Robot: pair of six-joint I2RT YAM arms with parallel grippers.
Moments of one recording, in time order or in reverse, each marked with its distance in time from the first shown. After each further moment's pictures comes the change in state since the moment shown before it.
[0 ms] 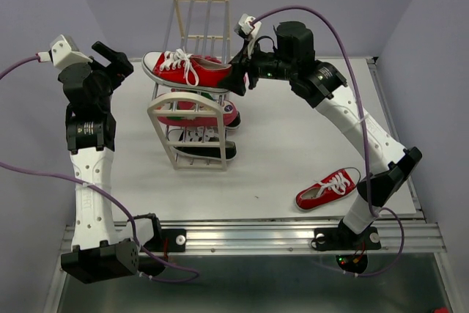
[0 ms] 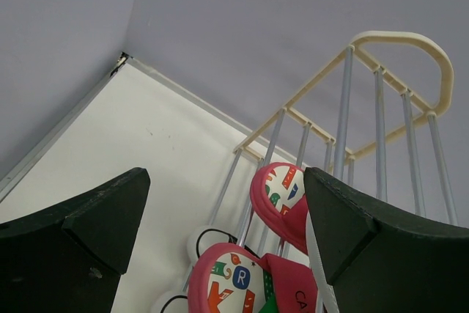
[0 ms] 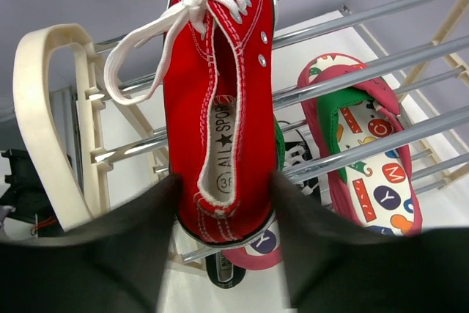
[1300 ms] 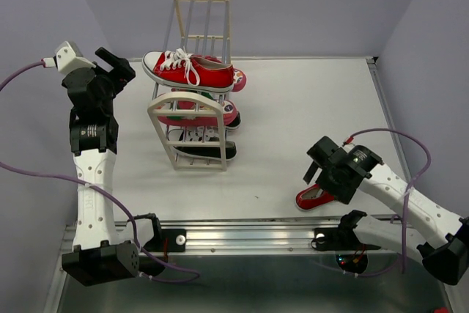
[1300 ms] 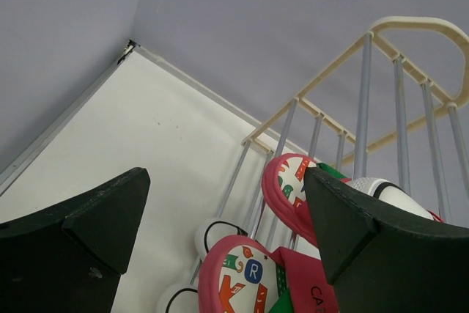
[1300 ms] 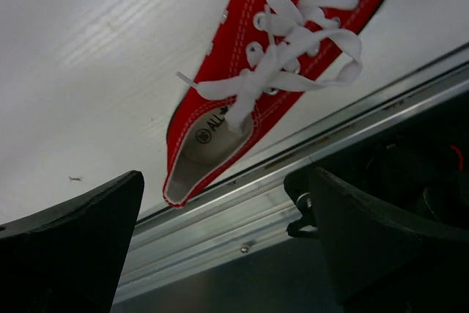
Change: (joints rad) left arm 0.000 -0.019 -0.064 0.026 -0.009 0.001; right arm 0.011 -0.721 -1.092 -0.785 0.903 1.308
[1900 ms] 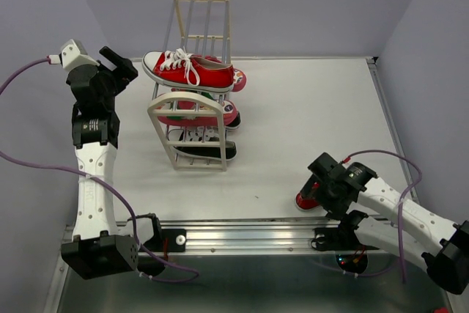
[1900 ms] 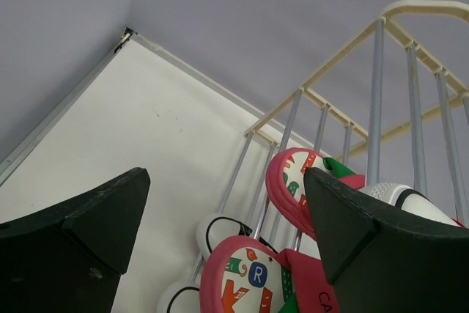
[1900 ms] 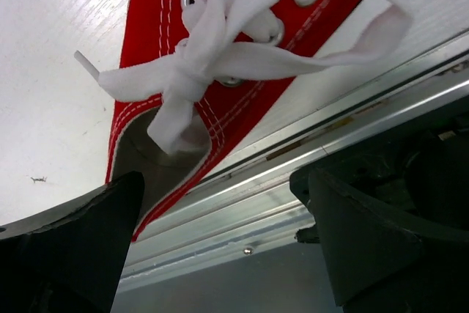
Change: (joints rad) left arm 0.000 0.040 -0.006 0.006 0.019 0.004; right arm 0.000 -0.102 -0.276 0.114 -0.179 0.124
